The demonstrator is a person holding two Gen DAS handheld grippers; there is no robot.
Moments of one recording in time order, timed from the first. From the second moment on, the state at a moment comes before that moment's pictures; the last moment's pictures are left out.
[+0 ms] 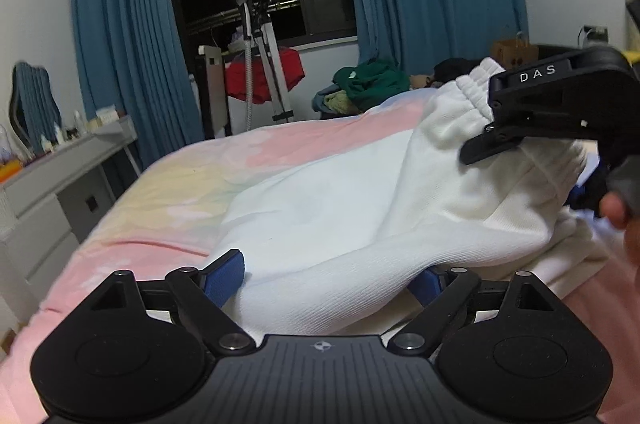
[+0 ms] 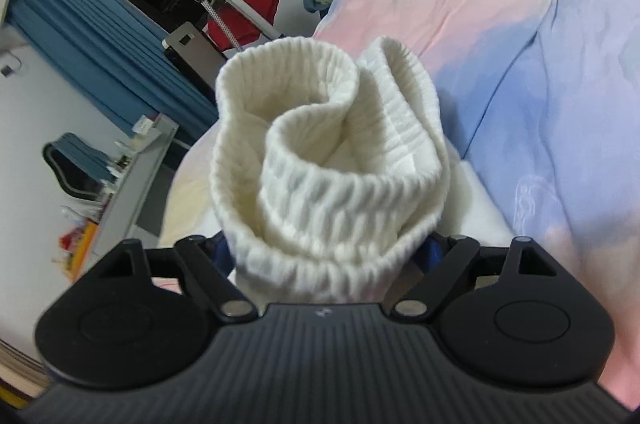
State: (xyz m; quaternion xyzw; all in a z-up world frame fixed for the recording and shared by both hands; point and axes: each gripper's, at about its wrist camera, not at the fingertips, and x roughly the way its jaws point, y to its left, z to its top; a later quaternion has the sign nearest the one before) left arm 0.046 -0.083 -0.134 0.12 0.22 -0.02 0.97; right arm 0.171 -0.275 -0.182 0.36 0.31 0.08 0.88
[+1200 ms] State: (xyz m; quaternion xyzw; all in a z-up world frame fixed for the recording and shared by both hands) left arm 0.077 0.020 -0.132 -0.14 0.31 0.10 0.94; right arm 0.147 -0.319 -0.194 0.39 0.34 0.00 0.86
